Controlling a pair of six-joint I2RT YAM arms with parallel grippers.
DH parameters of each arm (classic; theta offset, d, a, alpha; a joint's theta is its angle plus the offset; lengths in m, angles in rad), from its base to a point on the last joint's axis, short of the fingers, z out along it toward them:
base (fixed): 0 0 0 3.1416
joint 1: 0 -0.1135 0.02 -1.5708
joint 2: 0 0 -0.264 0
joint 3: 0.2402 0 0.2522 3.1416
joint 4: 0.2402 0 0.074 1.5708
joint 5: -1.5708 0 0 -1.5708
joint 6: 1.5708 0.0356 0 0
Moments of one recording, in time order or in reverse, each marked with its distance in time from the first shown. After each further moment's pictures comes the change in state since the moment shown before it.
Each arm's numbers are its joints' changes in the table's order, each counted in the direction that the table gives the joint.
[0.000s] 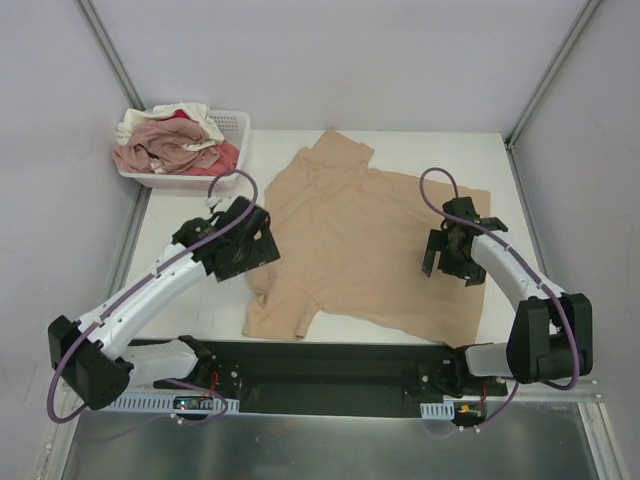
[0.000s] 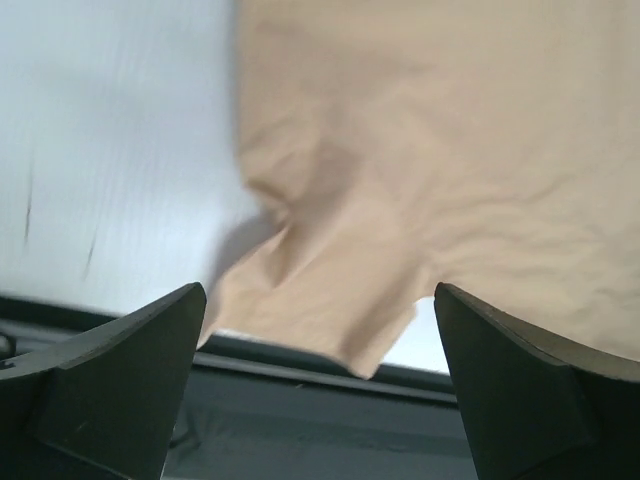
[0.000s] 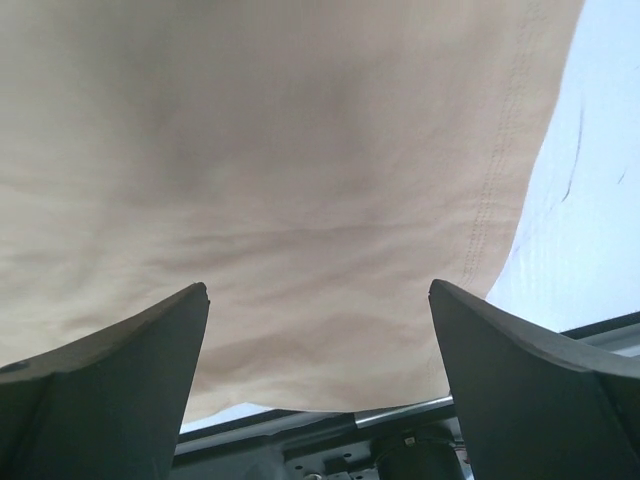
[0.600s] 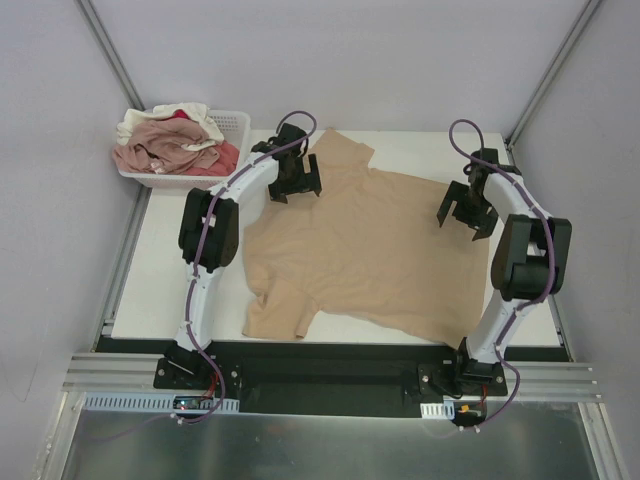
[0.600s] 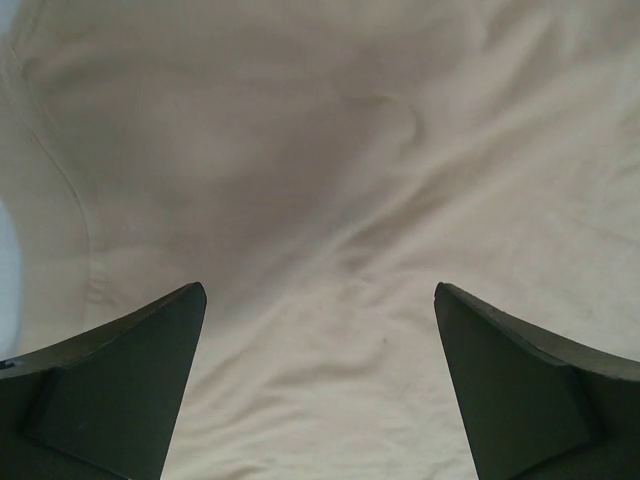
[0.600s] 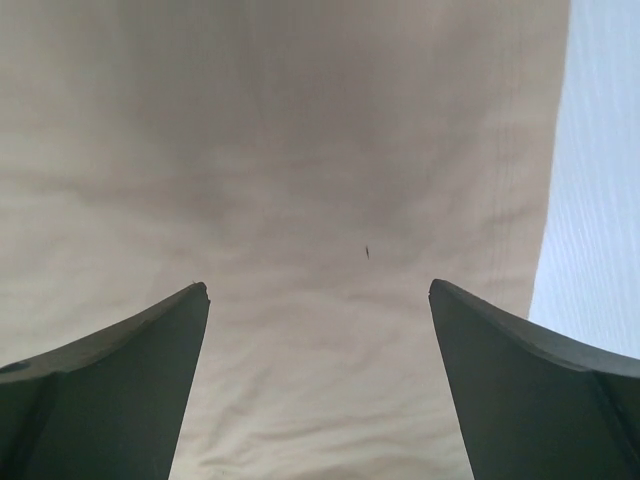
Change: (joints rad) left arm -0.230 -1.118 0.911 -0.338 -0.307 0.432; right arm 0.249 -0.483 0.523 -0.017 0.134 -0.038
